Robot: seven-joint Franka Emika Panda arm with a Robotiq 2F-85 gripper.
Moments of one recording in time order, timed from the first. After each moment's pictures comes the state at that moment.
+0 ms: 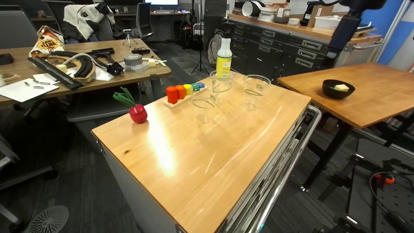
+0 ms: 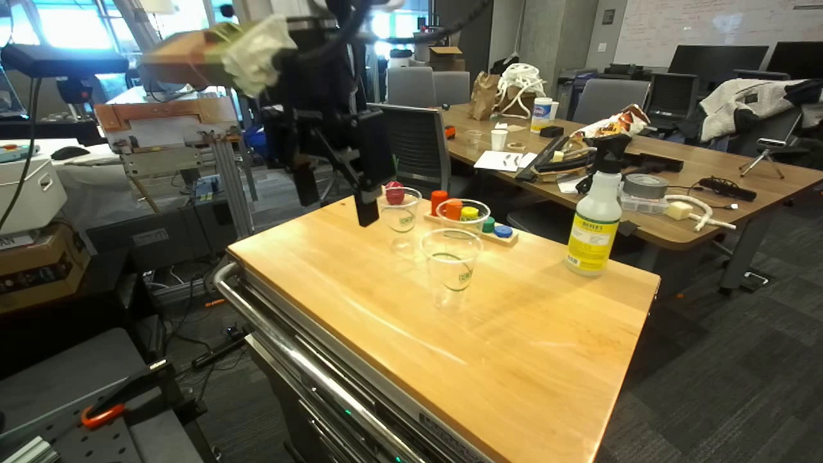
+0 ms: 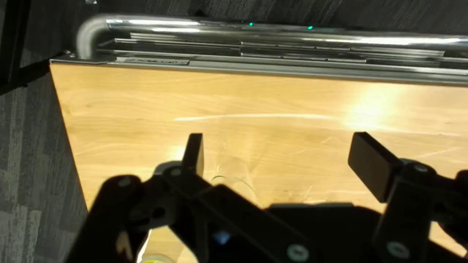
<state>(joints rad) -0.06 -0.46 -0.10 -2.66 -0.14 2.27 -0.15</state>
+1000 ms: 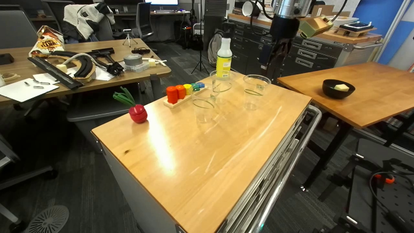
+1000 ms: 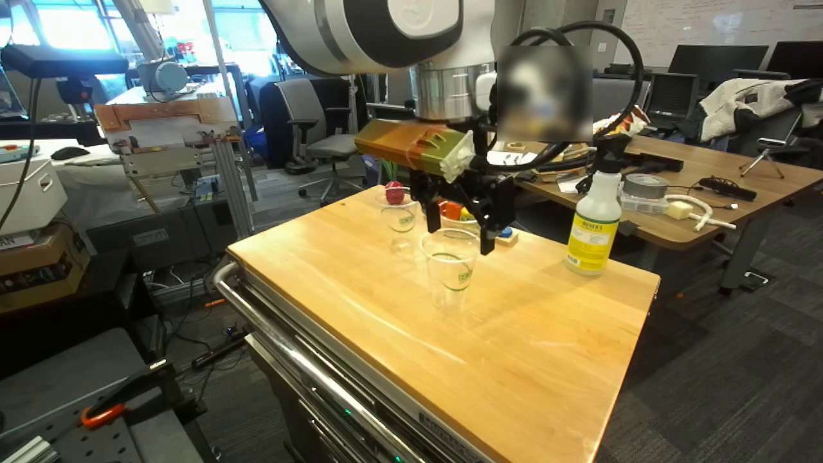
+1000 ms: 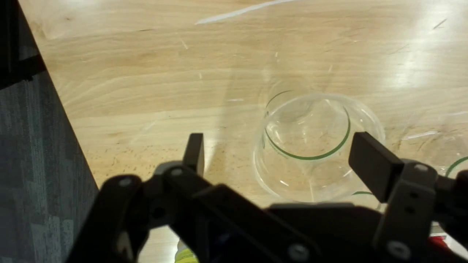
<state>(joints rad) -0.10 0.13 -0.11 -2.25 -0.09 2.46 -0.07</state>
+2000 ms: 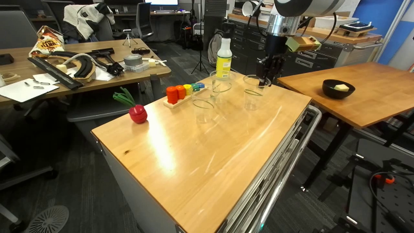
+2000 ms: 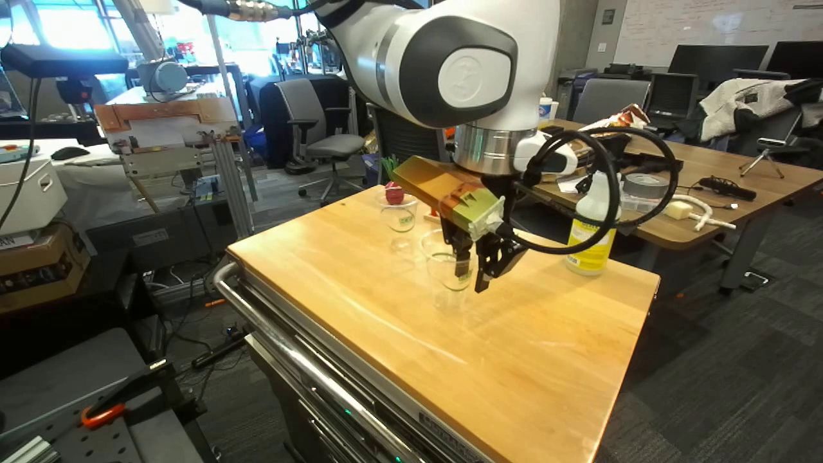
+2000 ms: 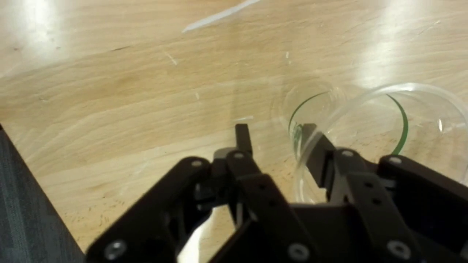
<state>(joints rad) -0.17 0.32 -0.09 -2.12 0.11 2.42 -0.16</state>
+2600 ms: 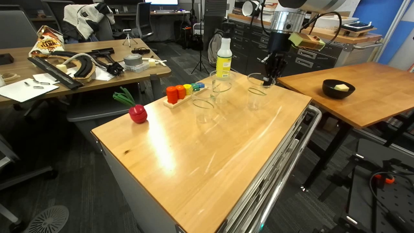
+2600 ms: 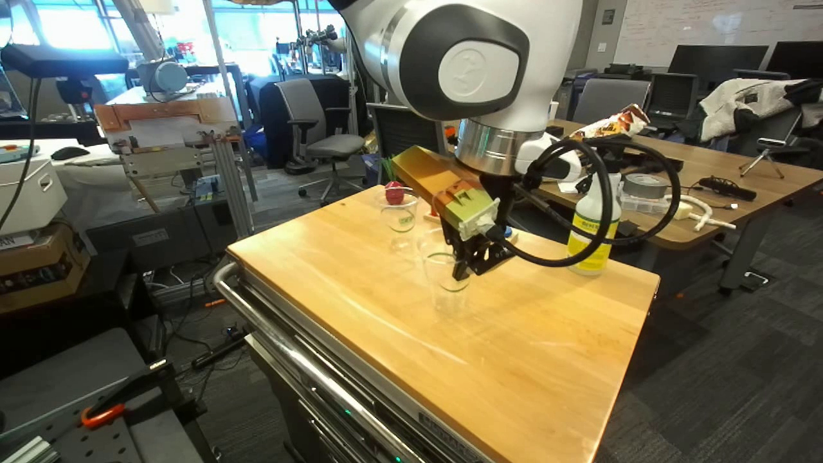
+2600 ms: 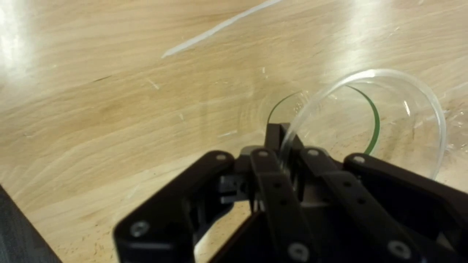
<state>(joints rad) -0.20 0.30 -0.09 -2.12 0.22 2.35 -0.18</state>
